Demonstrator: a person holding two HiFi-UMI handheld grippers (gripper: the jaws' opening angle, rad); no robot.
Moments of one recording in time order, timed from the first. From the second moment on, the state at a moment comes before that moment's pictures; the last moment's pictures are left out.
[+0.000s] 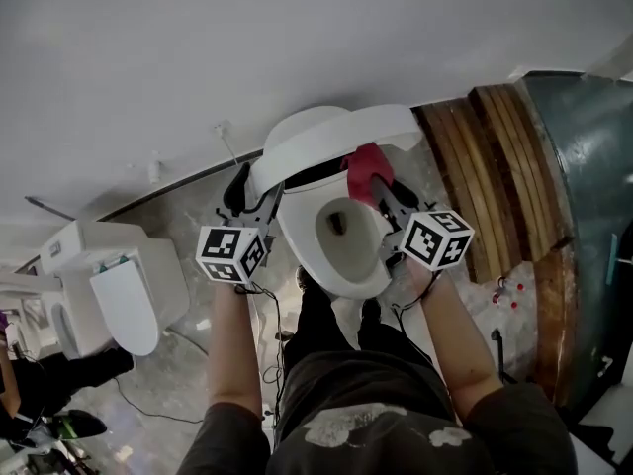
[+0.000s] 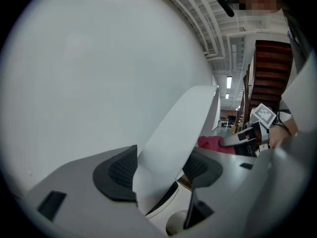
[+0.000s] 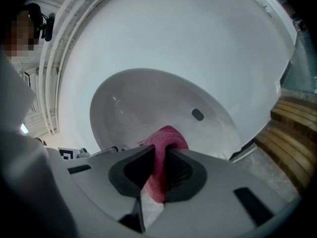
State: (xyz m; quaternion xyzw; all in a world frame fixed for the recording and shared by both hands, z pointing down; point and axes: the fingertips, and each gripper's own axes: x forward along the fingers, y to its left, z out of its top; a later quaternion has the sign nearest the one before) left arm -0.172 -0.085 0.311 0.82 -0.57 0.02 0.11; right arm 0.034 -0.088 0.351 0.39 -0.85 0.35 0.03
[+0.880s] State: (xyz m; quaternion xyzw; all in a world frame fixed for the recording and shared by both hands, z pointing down) left arm -0.127 0.018 0.355 0.76 -0.64 0.03 0.09; right arm 0.069 -0.006 0.406 0.33 -0.87 0.36 0.07
